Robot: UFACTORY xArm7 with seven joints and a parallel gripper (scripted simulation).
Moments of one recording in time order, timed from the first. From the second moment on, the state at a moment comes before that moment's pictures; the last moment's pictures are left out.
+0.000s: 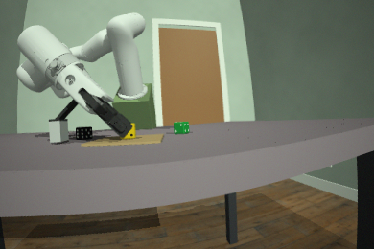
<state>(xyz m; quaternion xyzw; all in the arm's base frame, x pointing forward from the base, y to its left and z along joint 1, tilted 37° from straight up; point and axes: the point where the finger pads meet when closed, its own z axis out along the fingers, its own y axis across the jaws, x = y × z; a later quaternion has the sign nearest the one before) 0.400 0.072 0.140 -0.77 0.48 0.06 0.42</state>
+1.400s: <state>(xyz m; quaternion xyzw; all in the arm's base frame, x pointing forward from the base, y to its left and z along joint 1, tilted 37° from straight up) 0.399 0.072 0.140 -0.77 0.48 0.06 0.42</state>
